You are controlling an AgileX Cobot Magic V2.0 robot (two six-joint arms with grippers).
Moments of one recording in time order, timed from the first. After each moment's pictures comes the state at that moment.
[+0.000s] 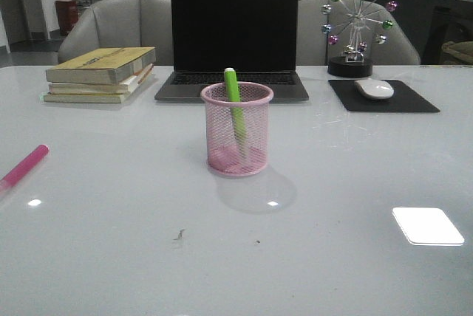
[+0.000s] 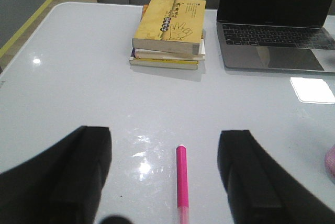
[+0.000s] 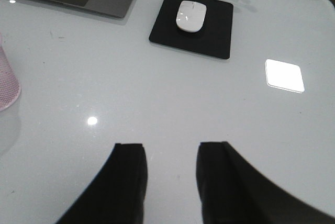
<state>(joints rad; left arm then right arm) -0.05 0.82 -0.63 -0.05 0.22 -0.03 0.02 0.79 -0.55 0.07 0.28 -0.16</state>
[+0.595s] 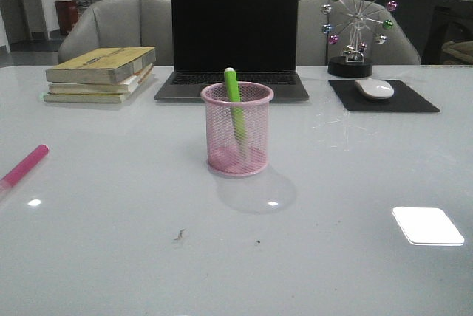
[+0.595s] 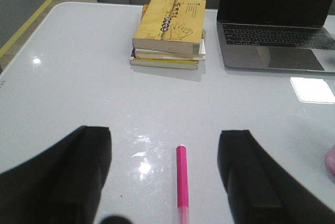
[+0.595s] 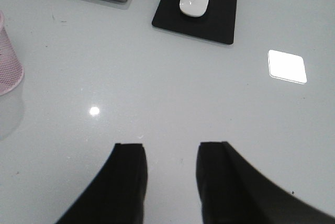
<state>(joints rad) -0.05 0.82 -0.63 -0.05 0.22 -0.03 0.02 0.77 -0.54 0.07 0.32 -0.16</state>
